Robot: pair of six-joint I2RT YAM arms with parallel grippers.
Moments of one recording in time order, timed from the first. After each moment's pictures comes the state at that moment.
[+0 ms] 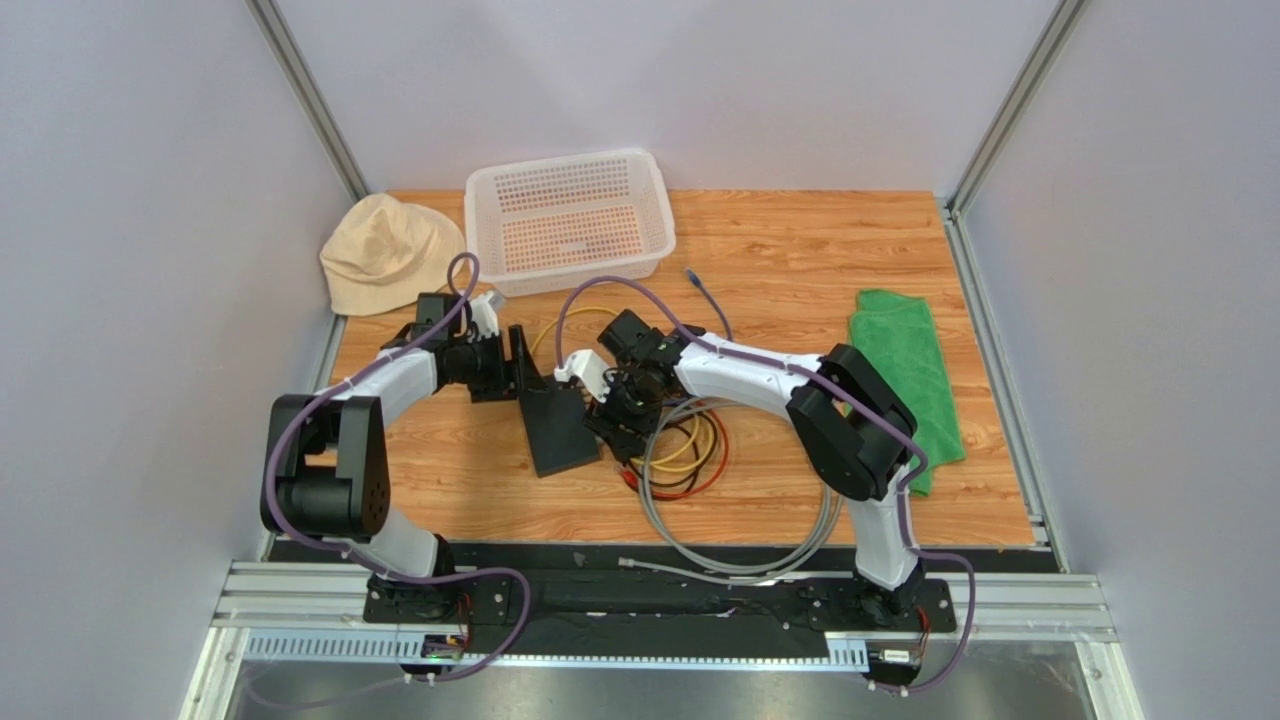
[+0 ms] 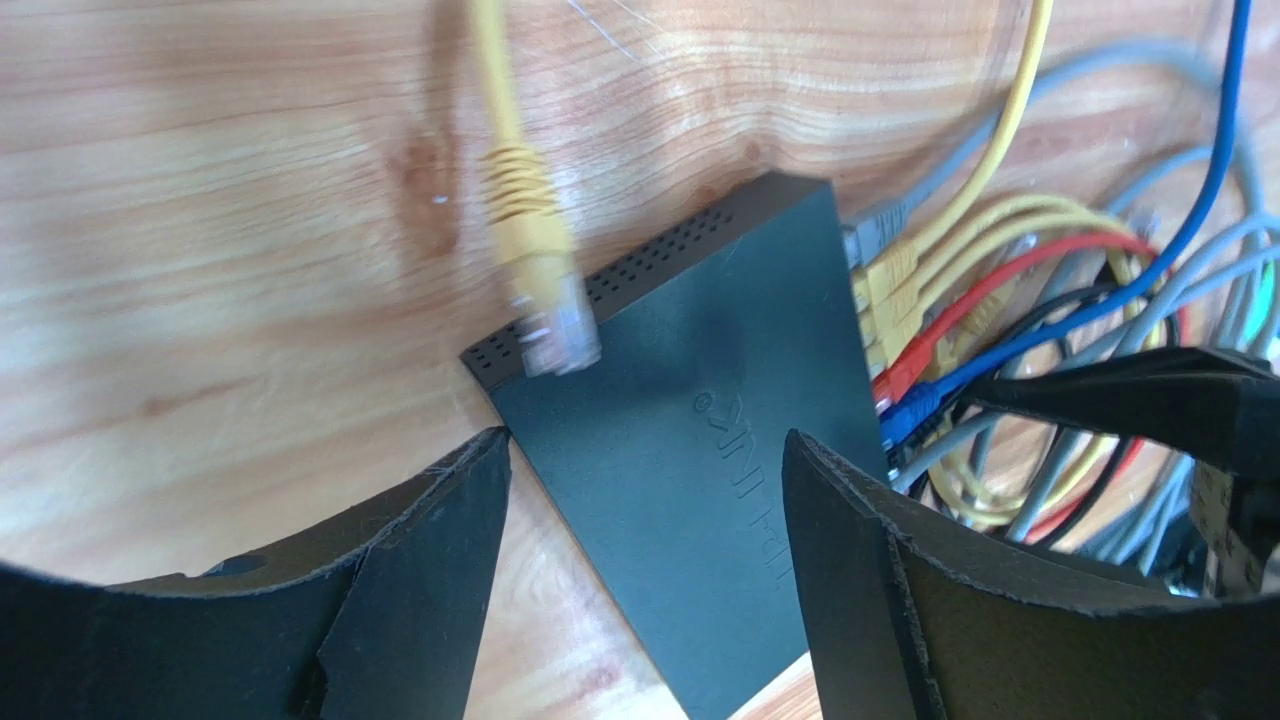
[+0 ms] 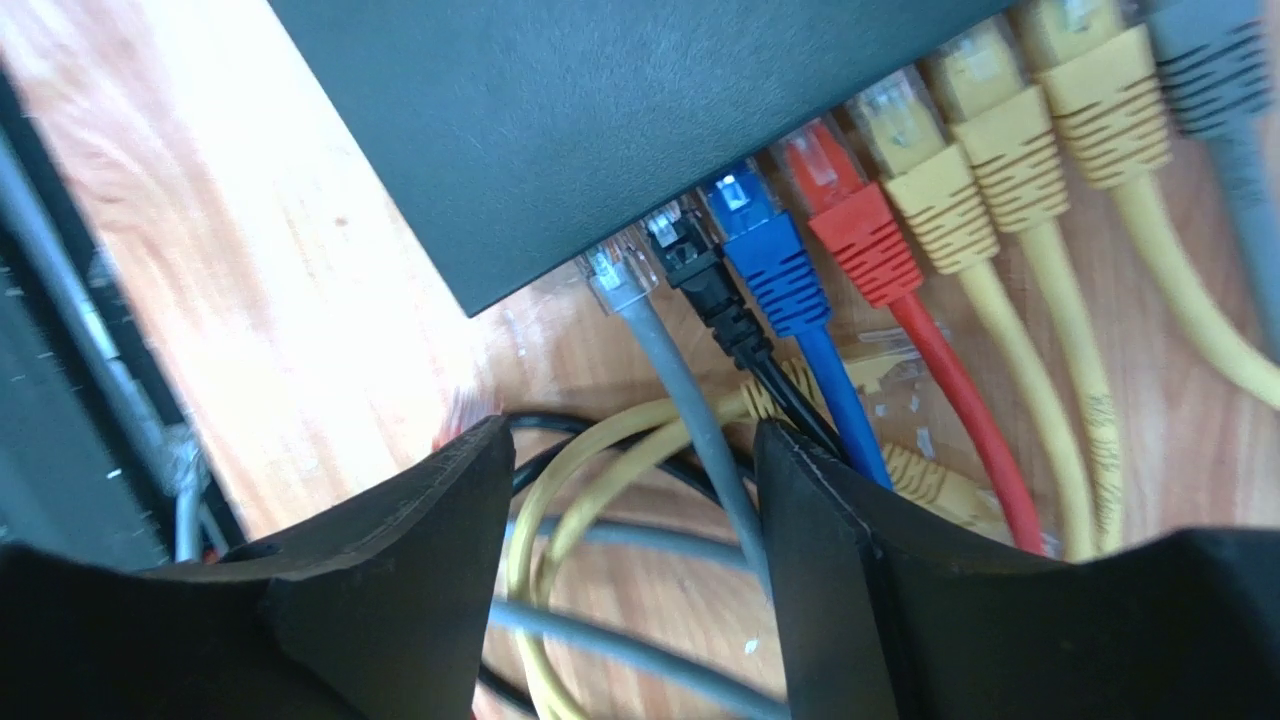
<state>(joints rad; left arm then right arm) -0.04 1.55 0.81 -0.29 0.53 -0.21 0.85 2.00 1.43 -0.60 -0.38 -0.34</state>
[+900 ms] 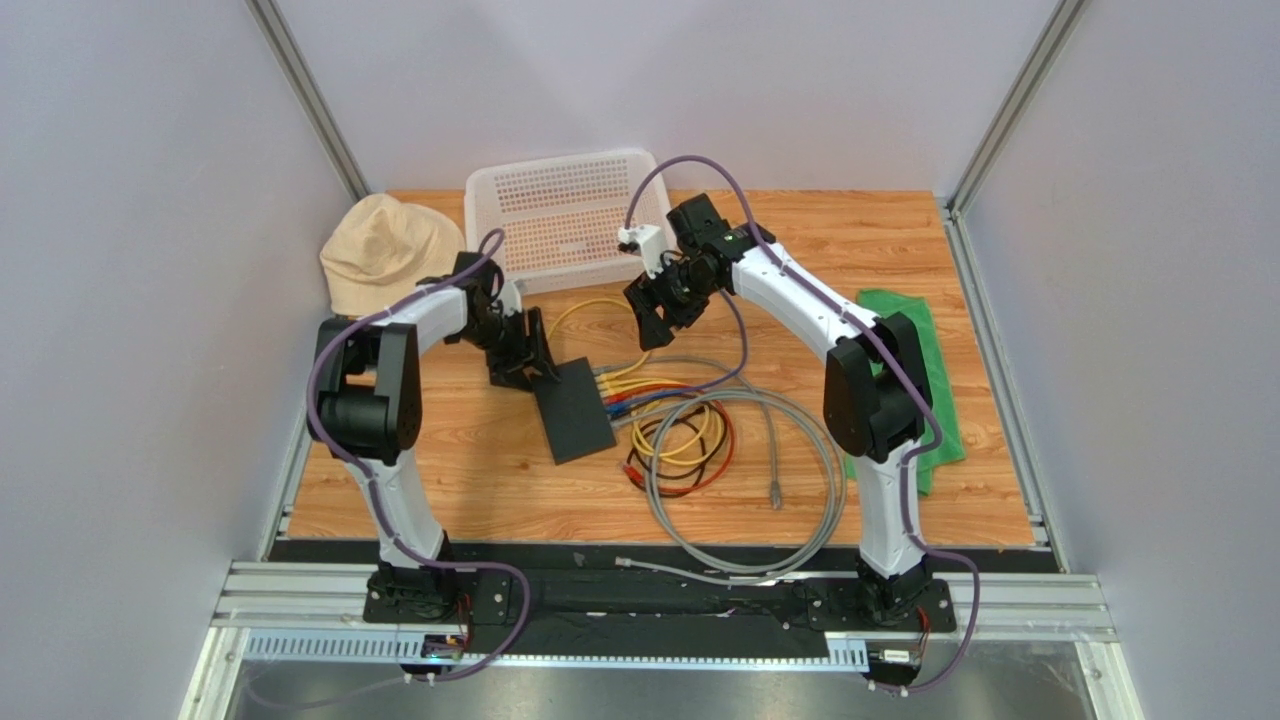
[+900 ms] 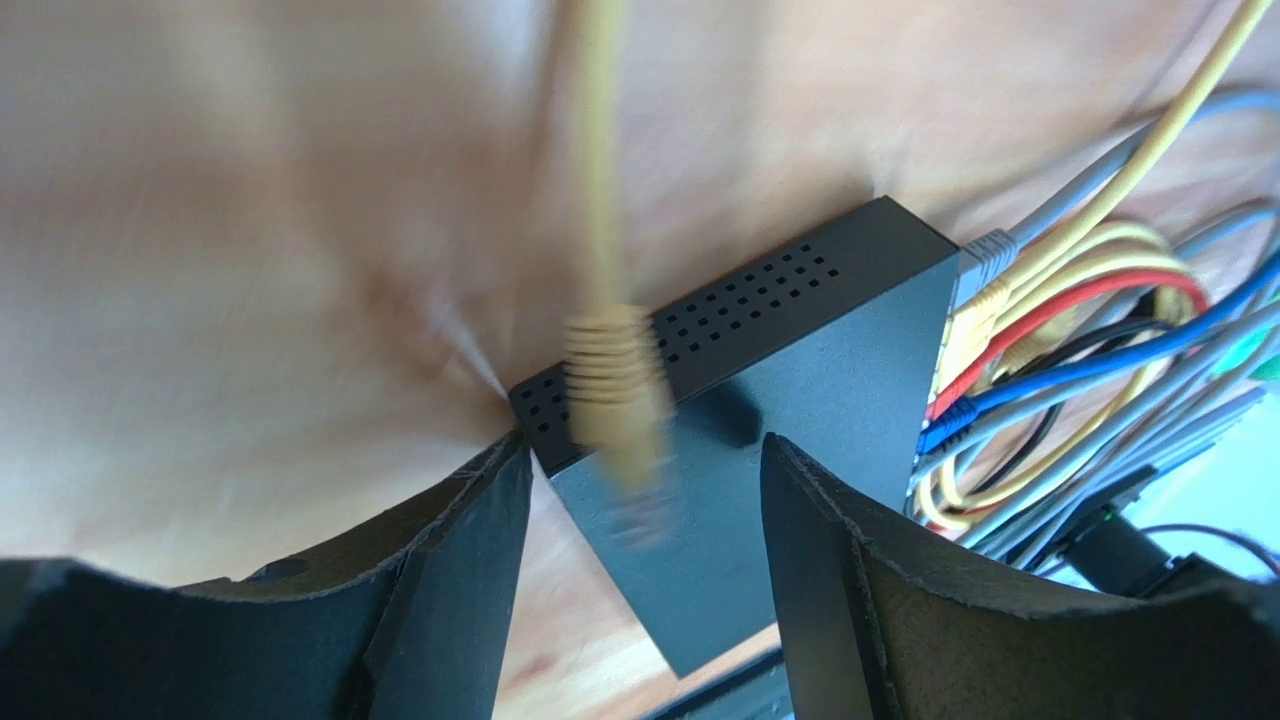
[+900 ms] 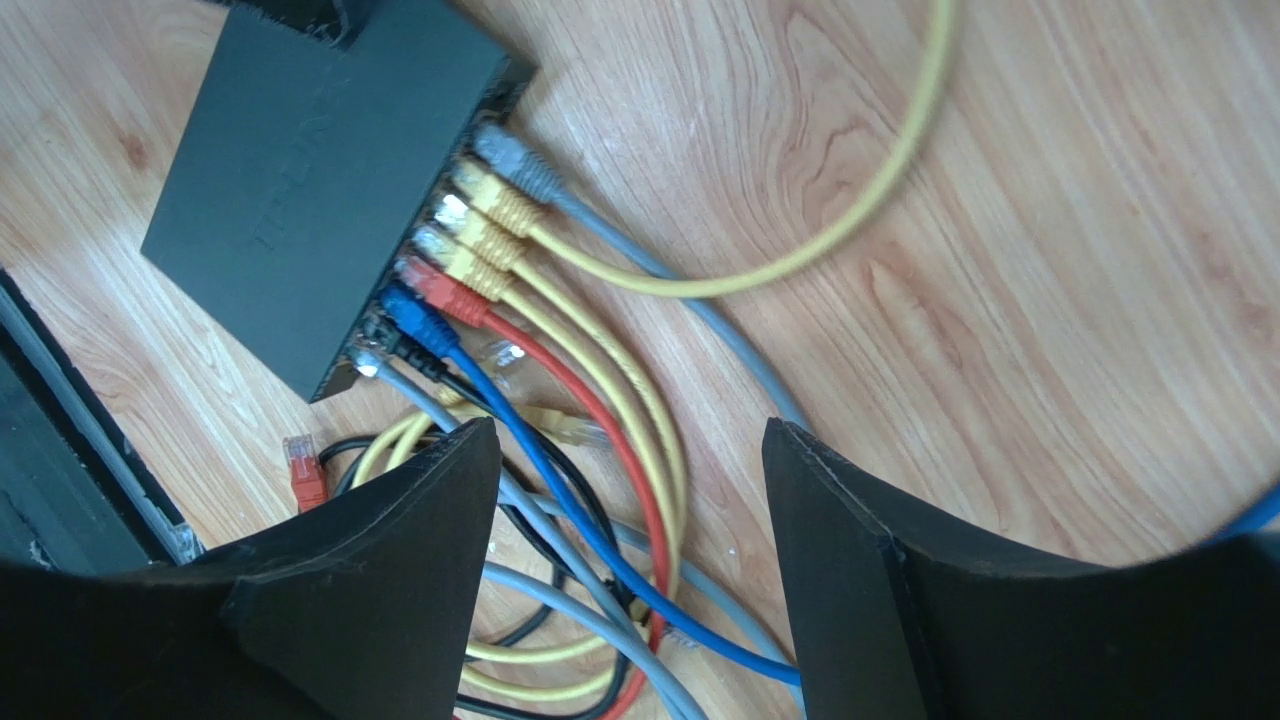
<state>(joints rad) -0.09 1.87 1.19 -0.66 0.47 -0.29 0.54 2.09 1.86 -0.81 -0.44 -0.25</state>
